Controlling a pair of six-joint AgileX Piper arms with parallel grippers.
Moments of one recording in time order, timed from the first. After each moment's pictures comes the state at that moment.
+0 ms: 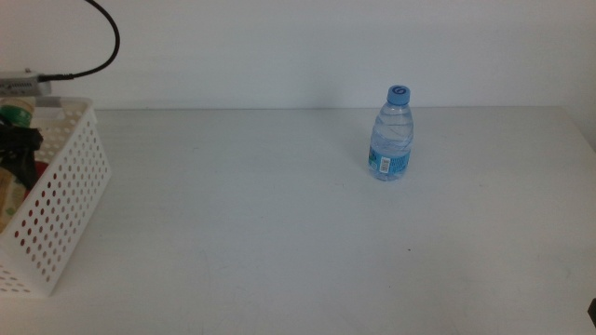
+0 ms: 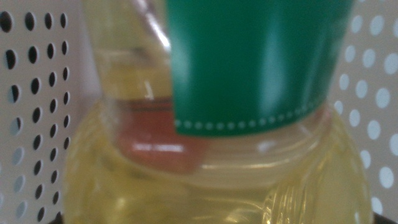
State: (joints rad) left arm 0.30 1.98 -1.69 -0.04 1.24 0.28; right arm 0.14 -0.01 -0.02 0.13 0.20 -0.22
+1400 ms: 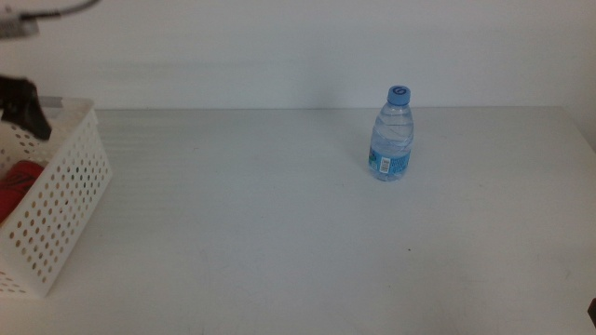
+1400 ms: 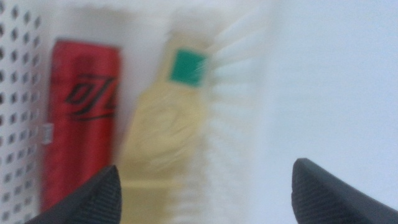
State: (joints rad) left arm 0.30 1.81 -1.68 -0.22 1.23 0.37; right arm 0.14 -0.01 -0.02 0.13 0.20 -0.22
